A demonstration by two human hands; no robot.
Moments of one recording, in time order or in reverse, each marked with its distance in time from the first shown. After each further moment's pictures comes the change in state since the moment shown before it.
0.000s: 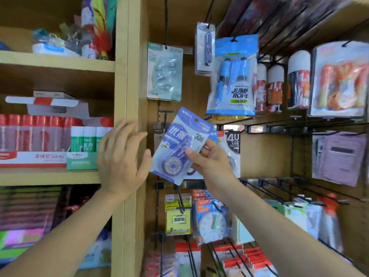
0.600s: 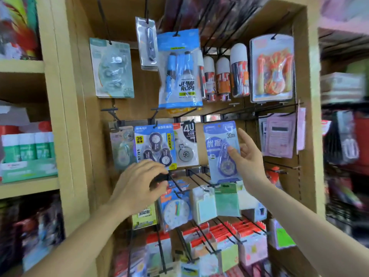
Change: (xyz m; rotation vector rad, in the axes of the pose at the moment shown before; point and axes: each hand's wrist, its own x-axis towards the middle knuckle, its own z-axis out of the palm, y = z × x) left_hand -0.023 0.110 0.020 -0.415 -0.688 0.155; right_hand -0.067 -0.038 -0.175 -0.325 0.469 -0.193
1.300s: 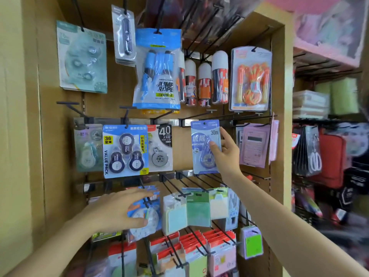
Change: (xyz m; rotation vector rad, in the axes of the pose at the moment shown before) left_hand 0.004 0.011 0.041 -0.119 -0.637 -0.107; right_hand 0.069 0.023 -0.023 -0.195 0.085 -0.039
